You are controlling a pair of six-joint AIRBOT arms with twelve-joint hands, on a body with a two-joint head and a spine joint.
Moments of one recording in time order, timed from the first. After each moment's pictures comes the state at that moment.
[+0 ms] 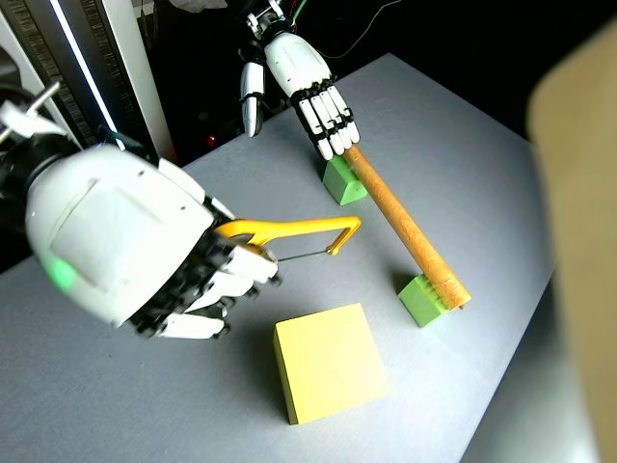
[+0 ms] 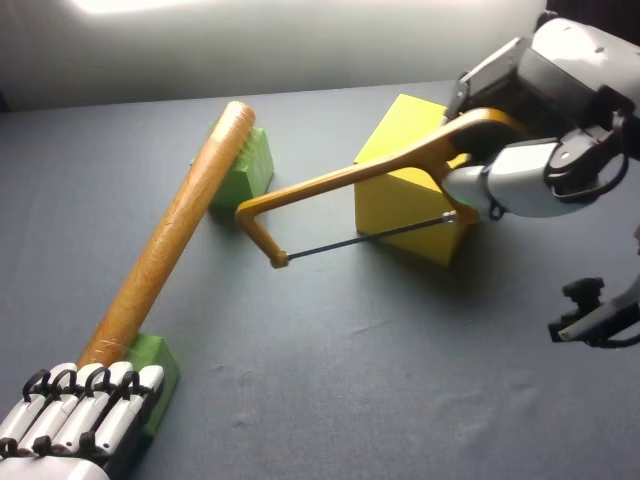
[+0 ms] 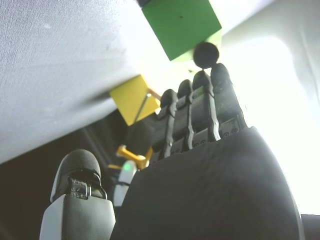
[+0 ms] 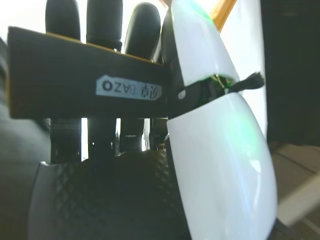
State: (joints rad) left arm 1.26 -1.05 0.37 -0.76 -1.65 1.51; right arm -0.18 -0.93 0.61 1.42 0.83 -1.75
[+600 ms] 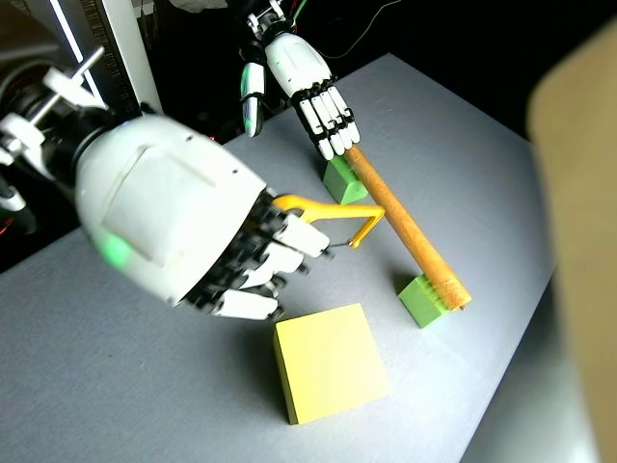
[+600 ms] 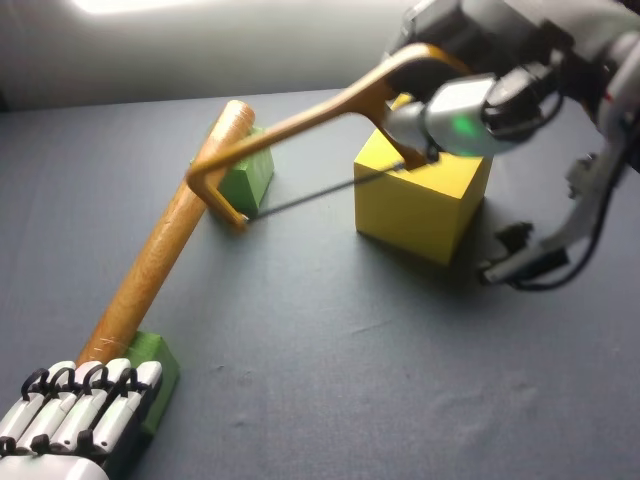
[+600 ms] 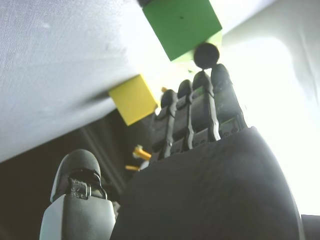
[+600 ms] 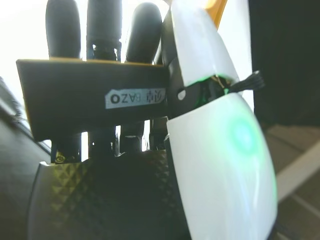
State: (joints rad) left arm 1.26 -1.05 0.38 -0.77 -1.65 1.50; right arm -0.09 -1.06 0.68 1.40 0.86 -1.72
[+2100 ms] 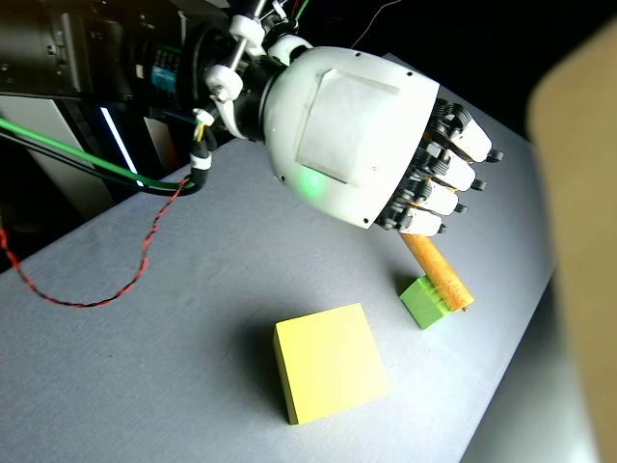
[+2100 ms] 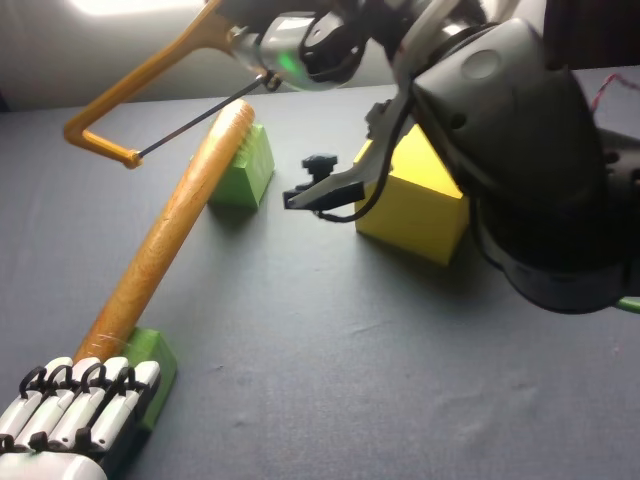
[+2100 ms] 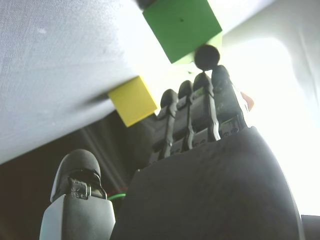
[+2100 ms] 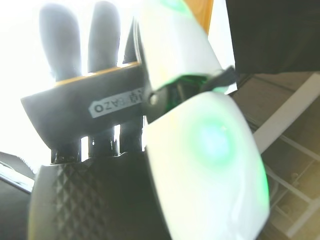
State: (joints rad) left arm 1.26 -1.04 0.39 -0.76 -1.64 1.49; right arm -0.10 -1.42 0.96 1.15 0.98 -1.39
